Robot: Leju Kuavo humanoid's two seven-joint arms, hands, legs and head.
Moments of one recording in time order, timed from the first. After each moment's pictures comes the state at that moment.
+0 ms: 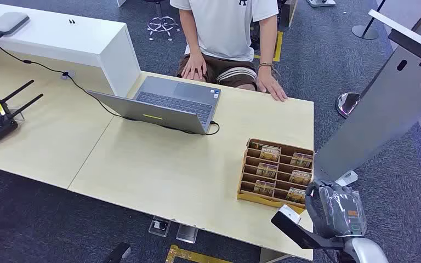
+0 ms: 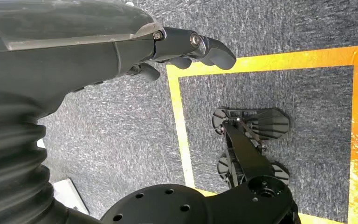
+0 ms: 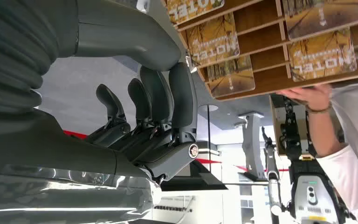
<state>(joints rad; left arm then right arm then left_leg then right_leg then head) -0.08 0.07 -0.24 -0.18 0.29 -0.13 0.07 -0.15 -0.32 0.55 -1.62 1.09 0.07 0.24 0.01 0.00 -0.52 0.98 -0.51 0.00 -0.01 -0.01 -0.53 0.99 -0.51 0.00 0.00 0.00</state>
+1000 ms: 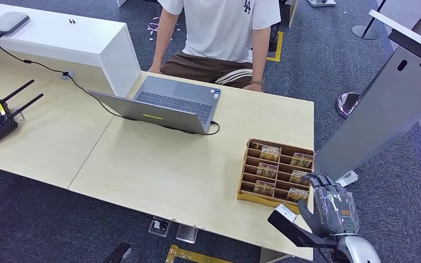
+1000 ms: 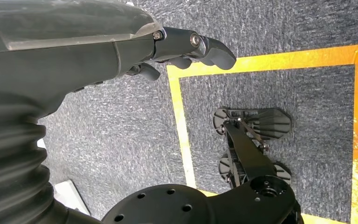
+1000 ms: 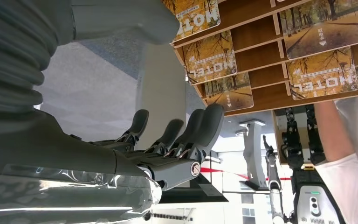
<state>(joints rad) -0.08 0.07 -0.26 -0.18 0.28 -0.12 0.07 -0.15 -0.30 0.53 -1.52 1.07 0.04 0.22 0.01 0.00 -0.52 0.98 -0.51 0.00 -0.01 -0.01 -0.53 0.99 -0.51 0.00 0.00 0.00</state>
